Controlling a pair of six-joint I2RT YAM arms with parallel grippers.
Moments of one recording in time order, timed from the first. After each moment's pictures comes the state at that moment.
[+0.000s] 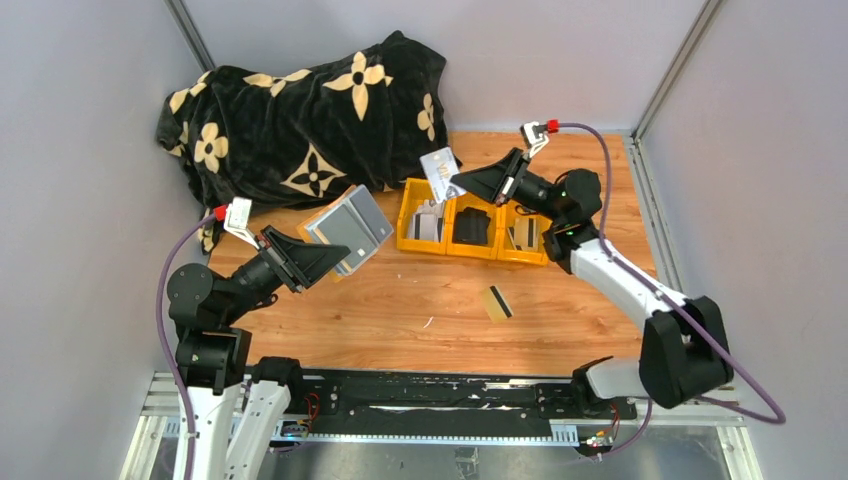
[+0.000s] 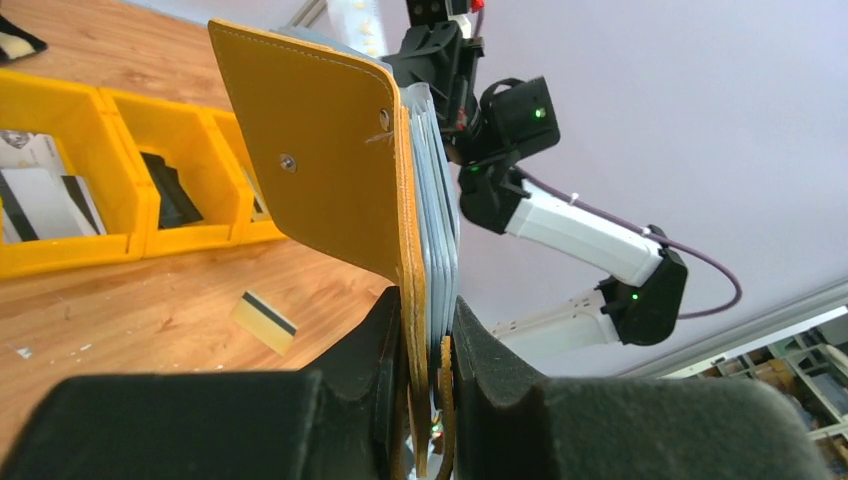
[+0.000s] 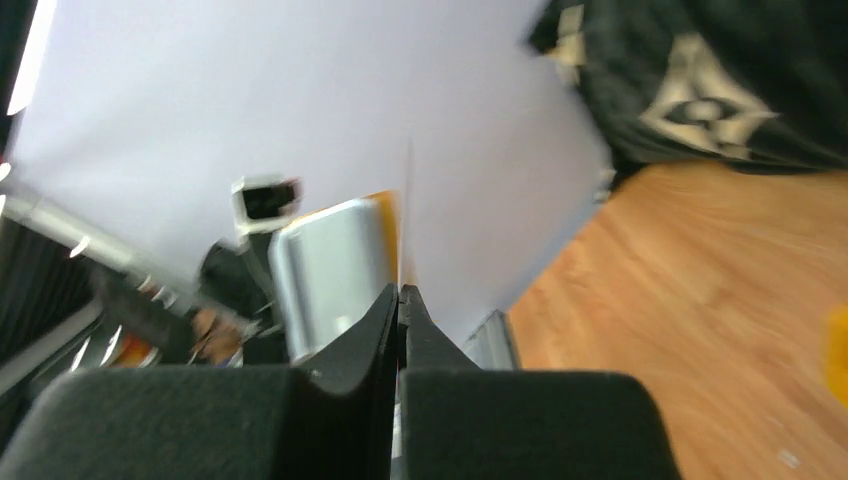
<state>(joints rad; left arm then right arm) -0.06 0.42 0.81 -0.19 0.78 -0.99 0.43 1.37 0.90 0.97 -0.78 1.31</state>
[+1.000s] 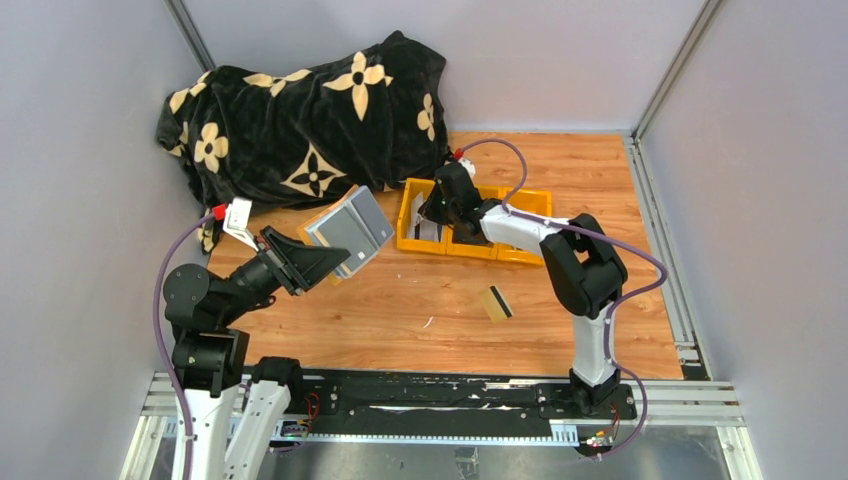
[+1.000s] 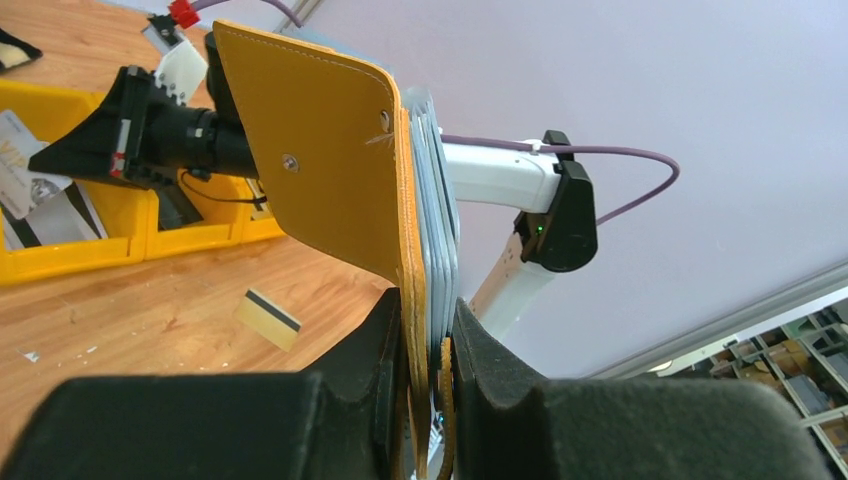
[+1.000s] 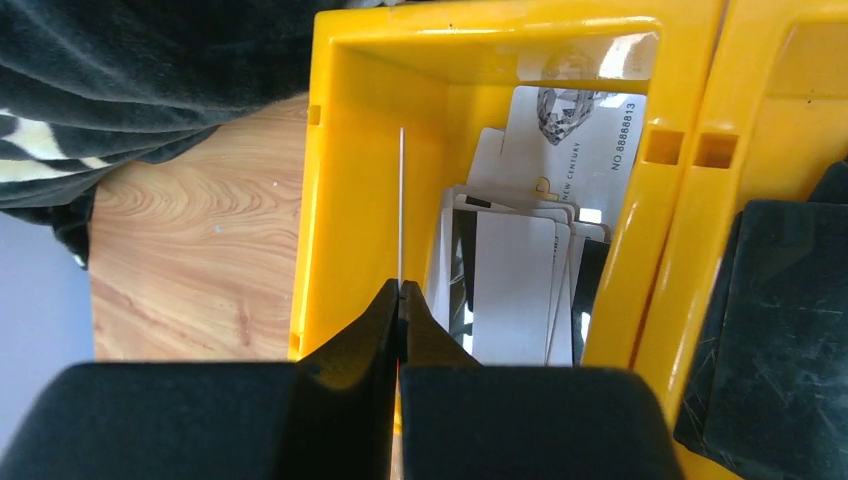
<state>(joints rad) -0.06 0.43 0.84 -0.22 0.81 -0.94 0.64 1.96 1.33 0.05 0.04 0.80</state>
